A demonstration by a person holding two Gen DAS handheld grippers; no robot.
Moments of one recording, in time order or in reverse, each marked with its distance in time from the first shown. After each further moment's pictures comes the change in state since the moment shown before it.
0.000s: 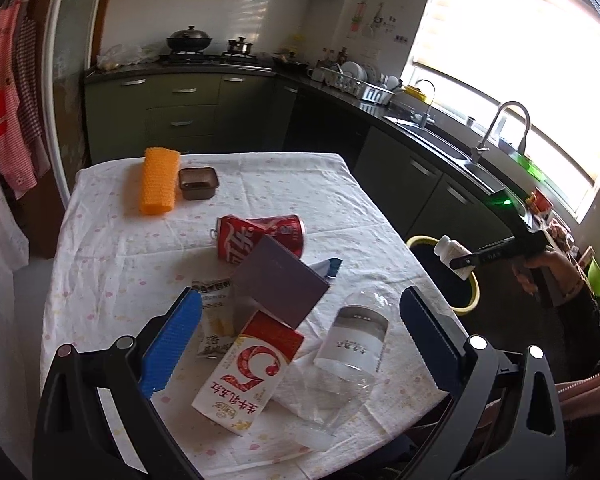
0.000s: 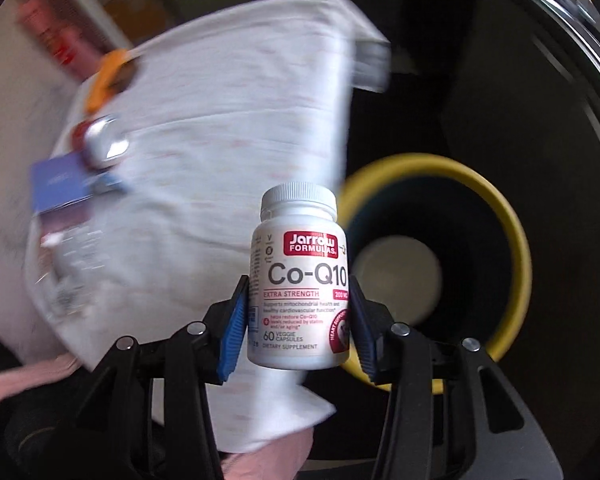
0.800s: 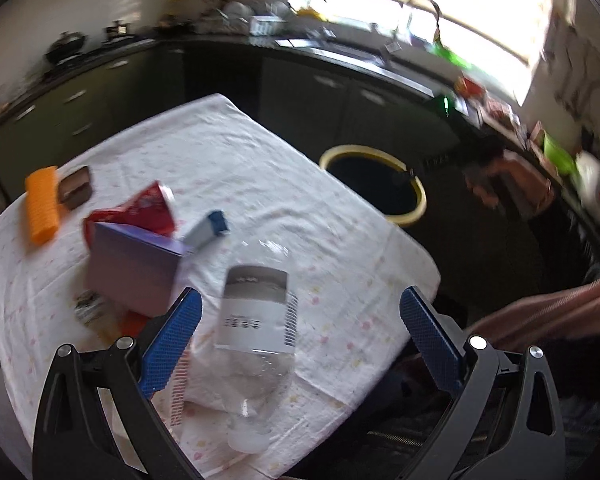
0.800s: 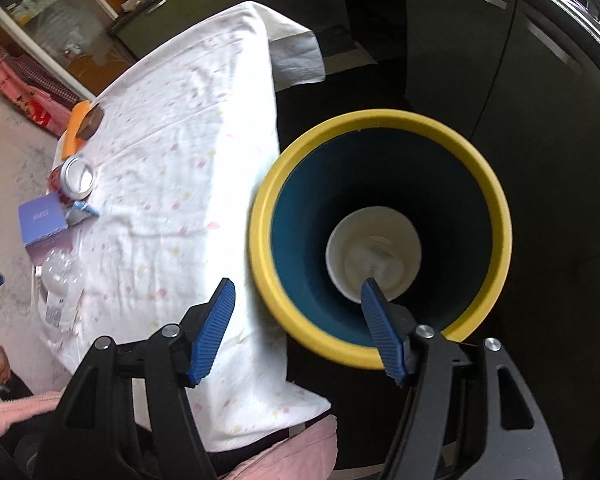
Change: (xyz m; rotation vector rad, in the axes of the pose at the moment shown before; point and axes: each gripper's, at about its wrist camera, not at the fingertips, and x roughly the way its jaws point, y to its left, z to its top) left arm 0.065 -0.093 -0.023 0.364 0.256 -0.205; right arm -0.003 -0.027 -0.046 0.137 -0.097 0.076
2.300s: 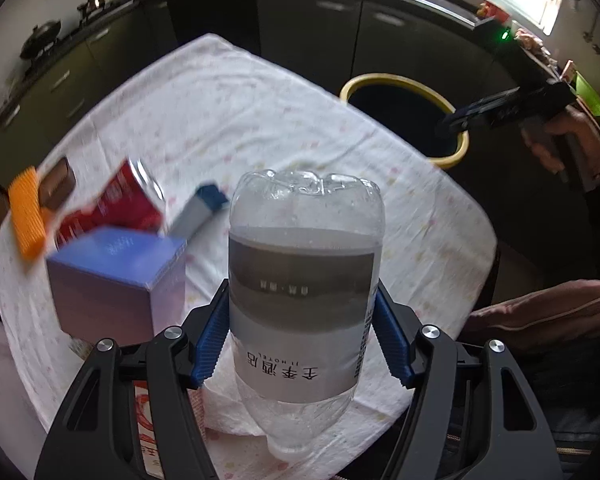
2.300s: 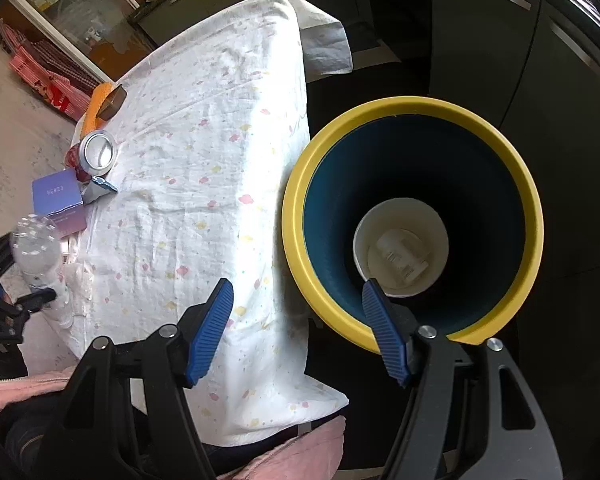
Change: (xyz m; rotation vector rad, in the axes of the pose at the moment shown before) left arm 0.071 0.005 0.028 0.078 0.234 0.100; right arm 0.009 0.012 -0.010 -0.040 0.003 0.050
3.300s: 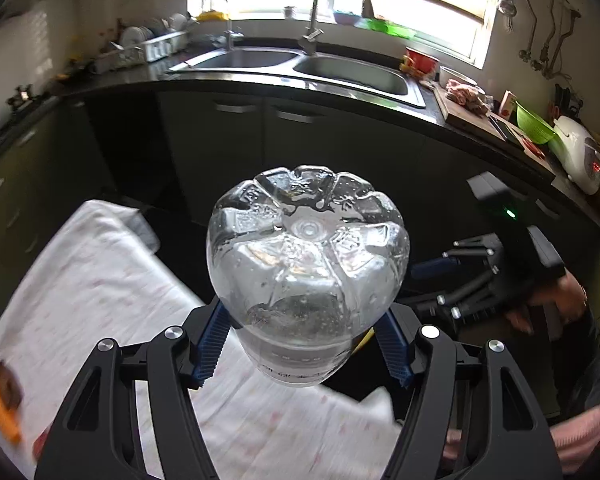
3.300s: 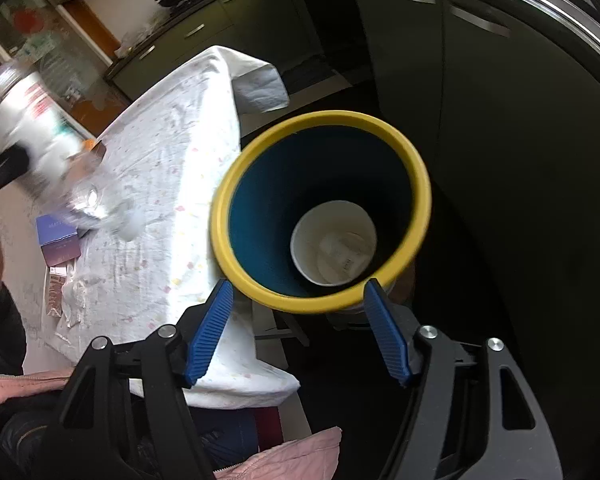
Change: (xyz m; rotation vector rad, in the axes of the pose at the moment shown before) left arm 0.021 -0.124 0.218 0.174 -0.222 -0.199; right arm -0.063 -0.083 -0.054 0.154 -0.157 -0.035
